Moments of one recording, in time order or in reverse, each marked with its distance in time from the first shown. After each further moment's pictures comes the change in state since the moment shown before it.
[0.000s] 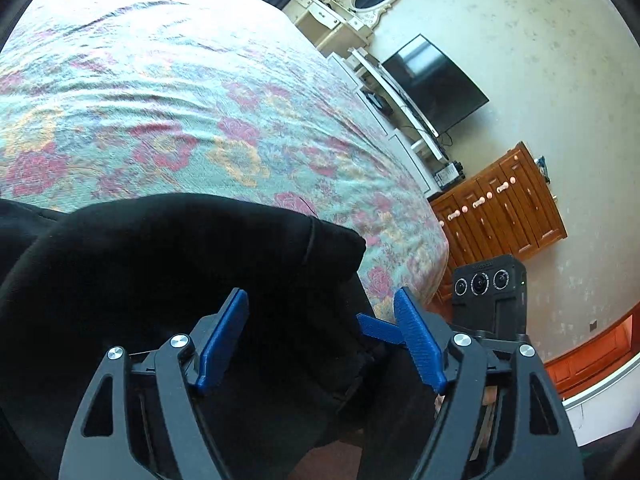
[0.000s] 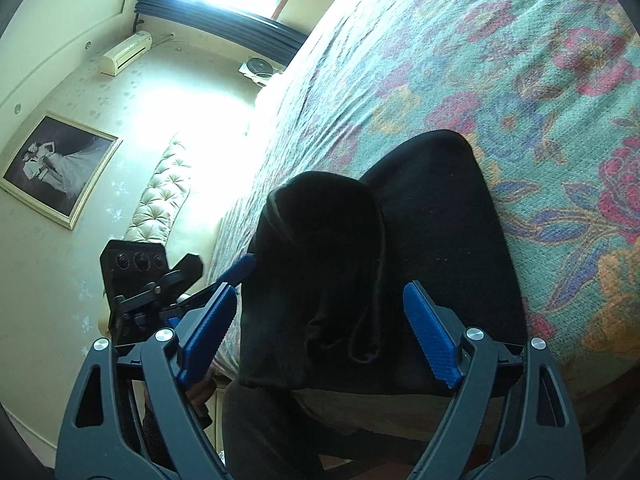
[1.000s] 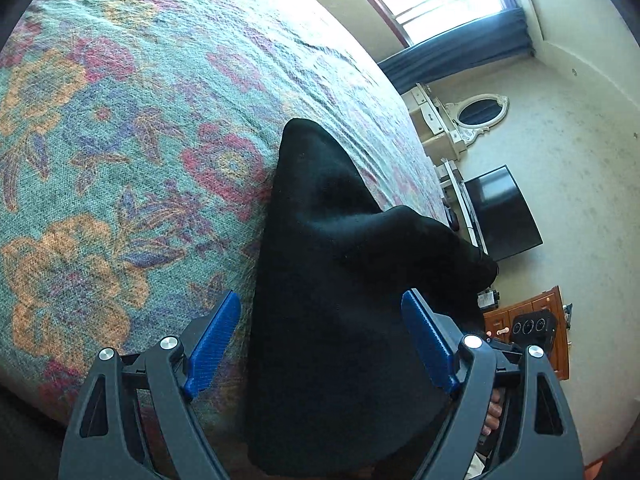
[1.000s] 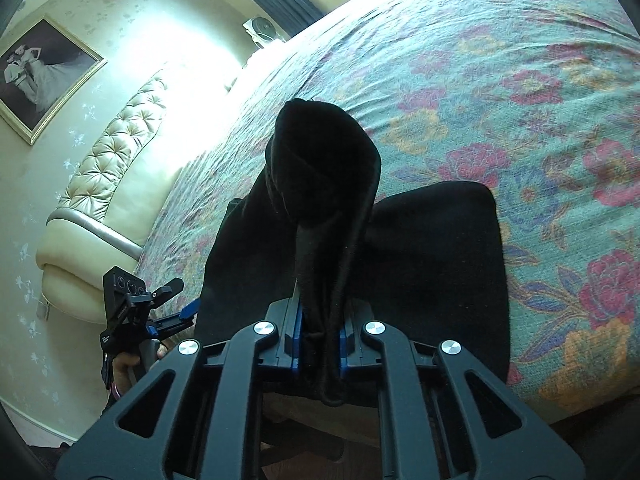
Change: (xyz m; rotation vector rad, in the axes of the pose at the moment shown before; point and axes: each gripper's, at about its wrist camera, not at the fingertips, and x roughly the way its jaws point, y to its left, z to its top) left arm -0.119 0.125 -0.088 -0.422 -0.289 0.132; right arm 0.010 0.047 0.010 -0.284 0.077 -0.247
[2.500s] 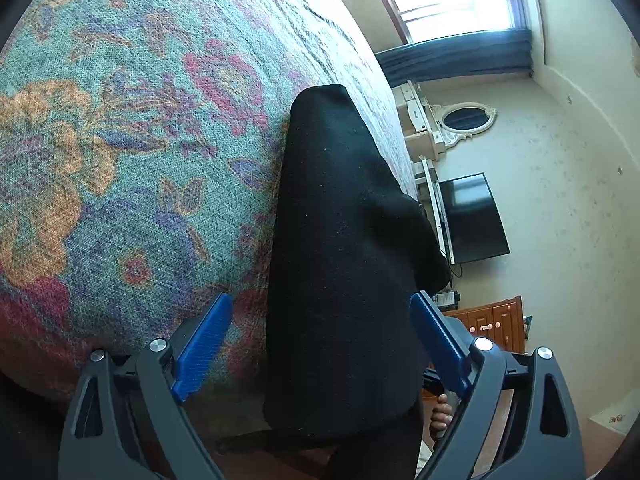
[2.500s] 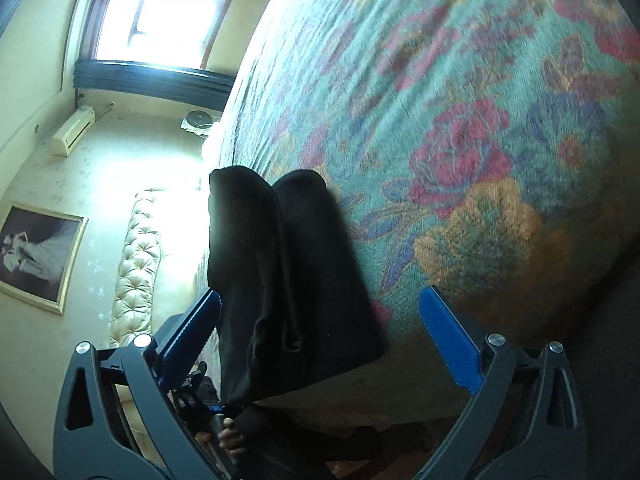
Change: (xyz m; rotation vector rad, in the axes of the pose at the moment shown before) left arm 0.023 0.017 -0.031 -0.143 0.058 -0.153; right arm -0.032 -0.127 -0.061 0.575 -0.120 0.176
